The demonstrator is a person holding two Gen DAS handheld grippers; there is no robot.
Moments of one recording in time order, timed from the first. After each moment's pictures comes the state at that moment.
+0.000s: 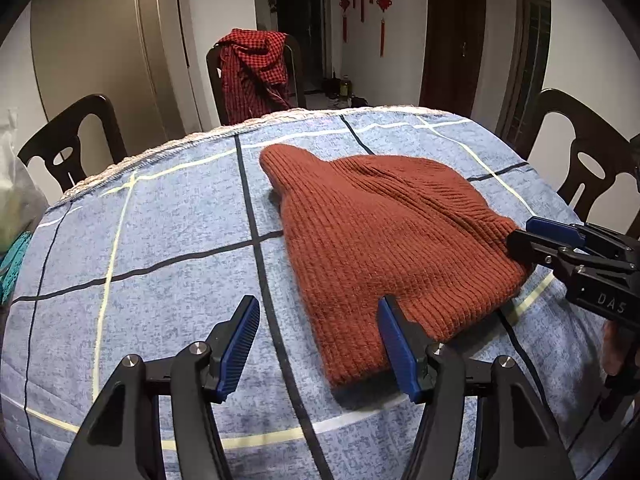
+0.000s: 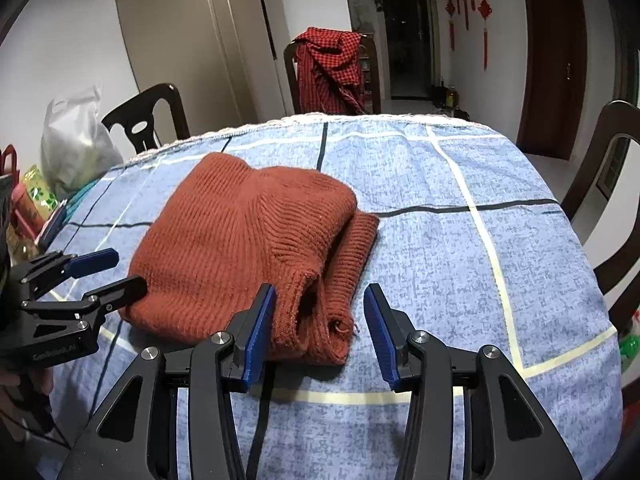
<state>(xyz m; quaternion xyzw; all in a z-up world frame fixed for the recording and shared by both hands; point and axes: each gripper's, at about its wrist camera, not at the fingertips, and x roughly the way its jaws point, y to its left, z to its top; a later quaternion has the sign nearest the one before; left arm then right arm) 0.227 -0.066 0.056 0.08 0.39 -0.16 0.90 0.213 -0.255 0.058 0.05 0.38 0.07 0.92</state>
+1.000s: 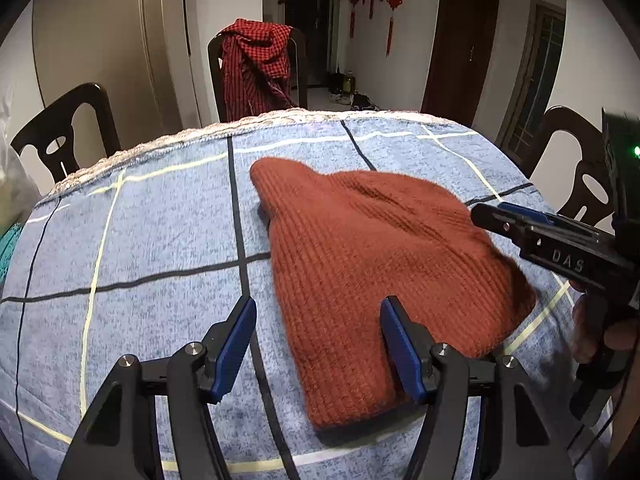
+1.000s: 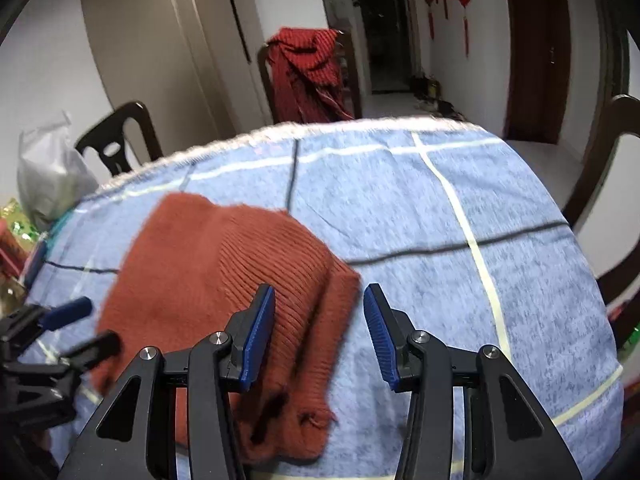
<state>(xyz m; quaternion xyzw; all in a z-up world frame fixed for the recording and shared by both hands) 0.253 -0.079 0.065 0.05 0.41 -0.16 0.90 0.276 -0.271 0.062 0.09 0.39 0.05 0.92</state>
